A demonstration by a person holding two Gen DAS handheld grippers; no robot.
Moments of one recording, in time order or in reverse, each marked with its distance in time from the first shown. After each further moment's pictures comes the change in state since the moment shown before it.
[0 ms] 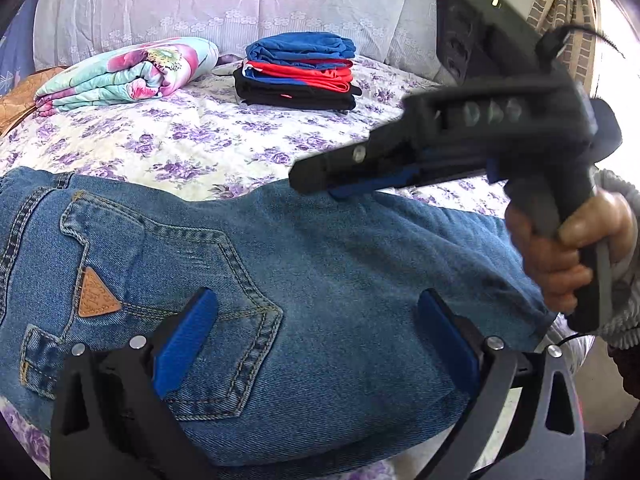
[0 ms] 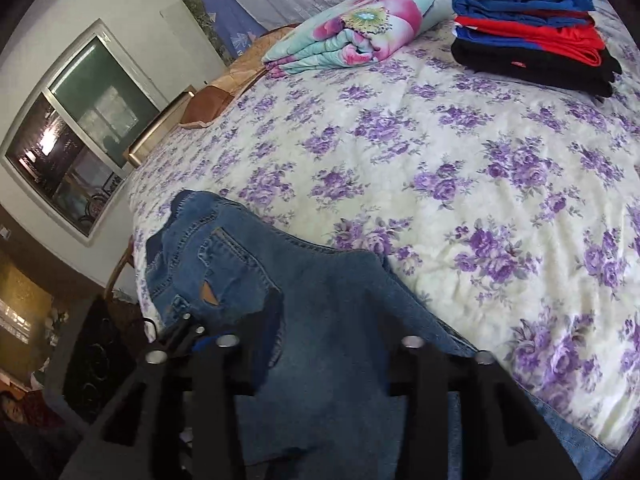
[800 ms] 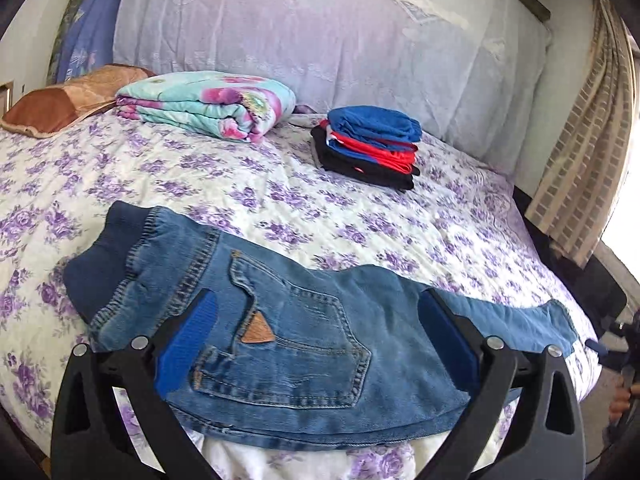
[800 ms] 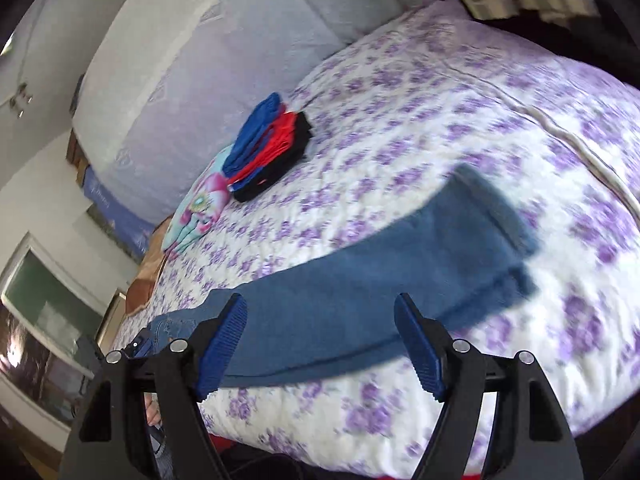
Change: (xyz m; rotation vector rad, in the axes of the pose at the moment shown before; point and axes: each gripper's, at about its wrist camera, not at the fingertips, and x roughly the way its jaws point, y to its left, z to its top) left arm -0.089 0.055 0.021 -0.232 -0.176 0.115; right arm -0.279 -0.111 -0.276 0.675 -0.599 -0.193
